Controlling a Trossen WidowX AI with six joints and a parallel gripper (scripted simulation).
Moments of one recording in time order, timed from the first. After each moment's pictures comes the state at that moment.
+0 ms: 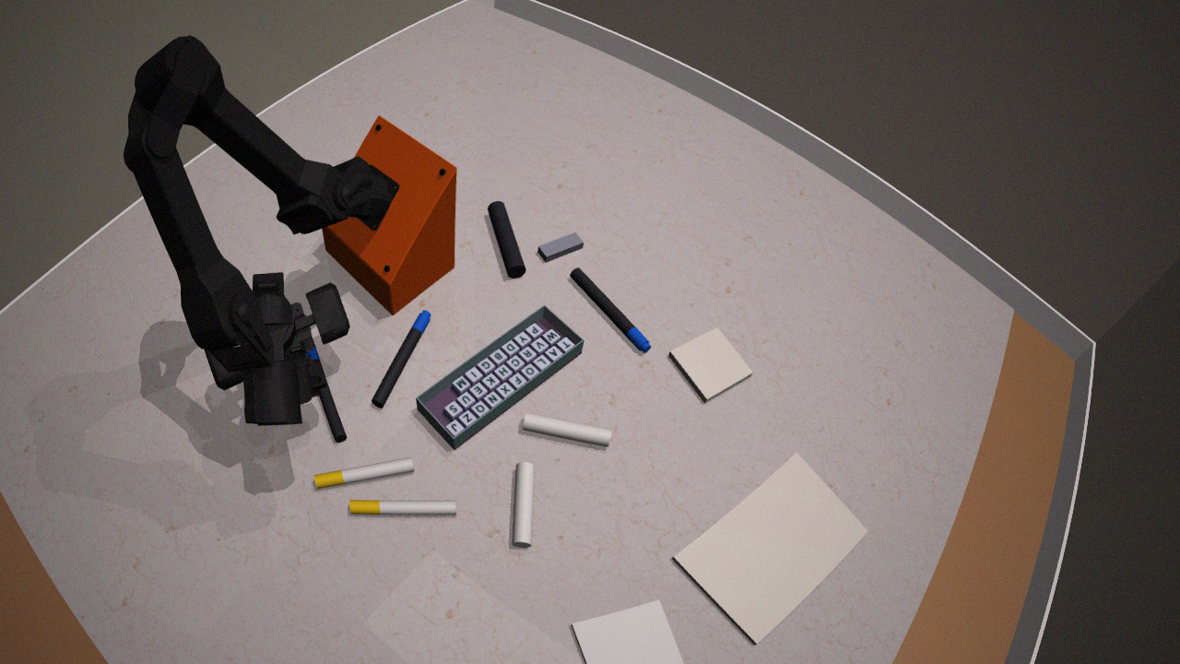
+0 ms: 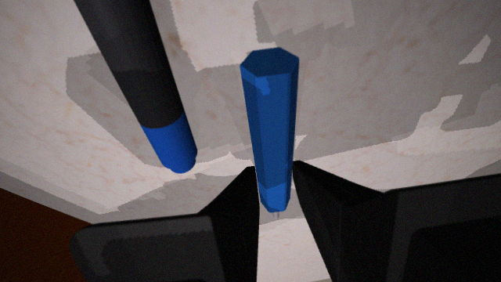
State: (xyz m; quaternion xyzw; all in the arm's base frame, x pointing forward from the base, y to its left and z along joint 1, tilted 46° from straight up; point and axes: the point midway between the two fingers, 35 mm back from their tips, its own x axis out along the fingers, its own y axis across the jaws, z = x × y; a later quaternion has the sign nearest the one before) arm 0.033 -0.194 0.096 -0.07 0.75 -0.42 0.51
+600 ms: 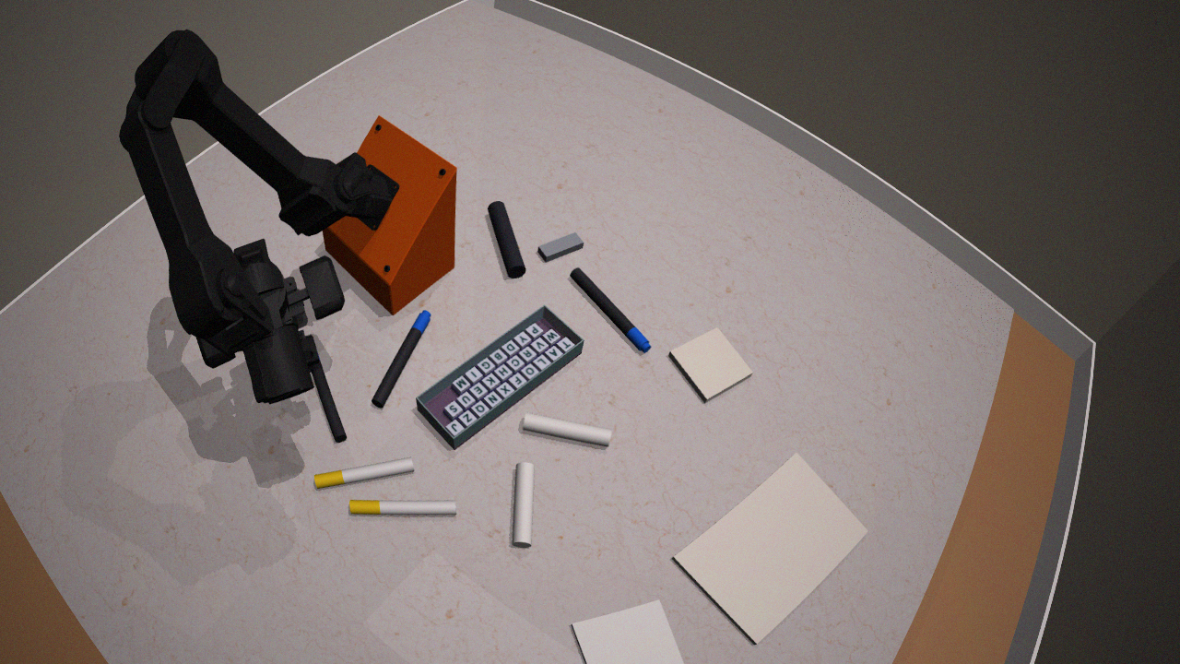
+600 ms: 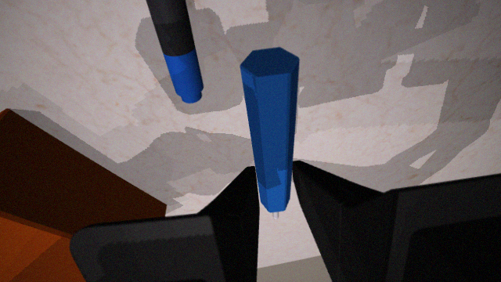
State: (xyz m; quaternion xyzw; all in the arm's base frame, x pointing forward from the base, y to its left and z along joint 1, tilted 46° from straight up) arm 0.034 -0.159 0.129 -0.07 0.75 -0.42 0.51
